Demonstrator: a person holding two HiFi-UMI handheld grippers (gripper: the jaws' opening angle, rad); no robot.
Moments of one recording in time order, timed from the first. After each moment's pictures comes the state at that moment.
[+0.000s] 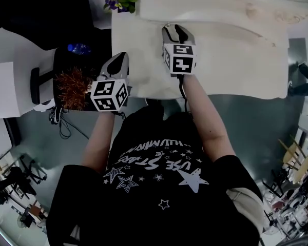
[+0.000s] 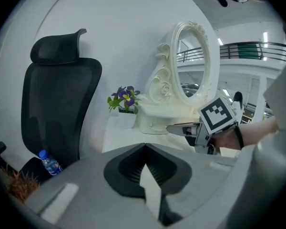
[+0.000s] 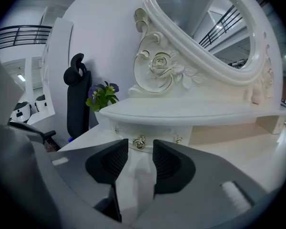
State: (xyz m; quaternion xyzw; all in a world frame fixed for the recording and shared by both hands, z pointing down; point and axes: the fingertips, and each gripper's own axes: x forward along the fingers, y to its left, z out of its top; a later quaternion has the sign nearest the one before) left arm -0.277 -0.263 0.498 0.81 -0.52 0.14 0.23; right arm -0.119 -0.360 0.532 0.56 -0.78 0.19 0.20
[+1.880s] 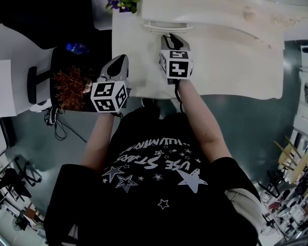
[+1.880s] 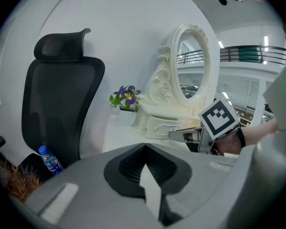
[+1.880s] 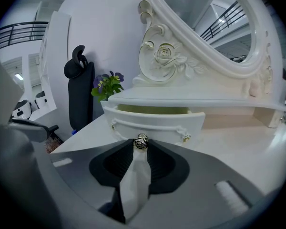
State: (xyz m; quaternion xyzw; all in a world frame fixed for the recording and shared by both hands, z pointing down) left arm -0.281 -0.252 0.502 0.81 -0.52 0.13 0.24; right arm -0.128 -0.331 0.549 0.55 -0.77 0.22 0.24
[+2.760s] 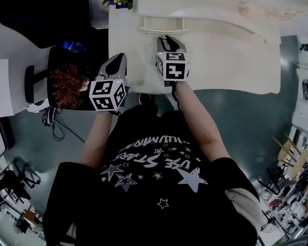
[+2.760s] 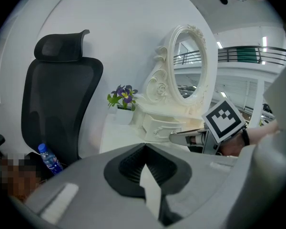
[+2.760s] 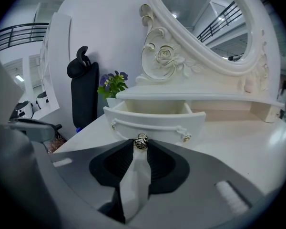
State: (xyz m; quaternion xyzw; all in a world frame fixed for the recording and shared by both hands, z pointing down) left arm -0.274 -0.238 0.503 0.82 -0.51 0.13 0.24; right arm -0.129 -0.302 0.550 0.55 -0.77 0.23 0.24
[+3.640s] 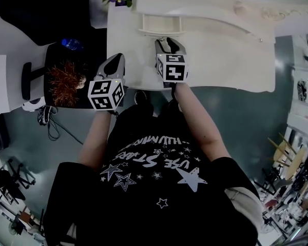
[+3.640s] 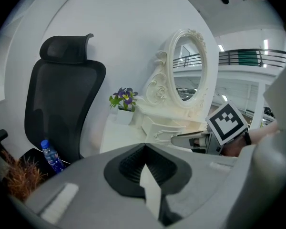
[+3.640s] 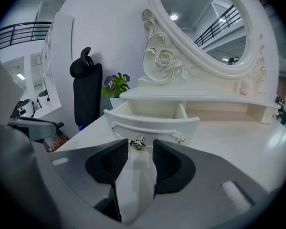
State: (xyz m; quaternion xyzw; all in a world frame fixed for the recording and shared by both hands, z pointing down) left arm -0.274 -0.221 0.497 0.81 -0.52 0.11 0.24; right arm -0.123 -0.281 0.543 0.54 -0.77 0.22 0.24
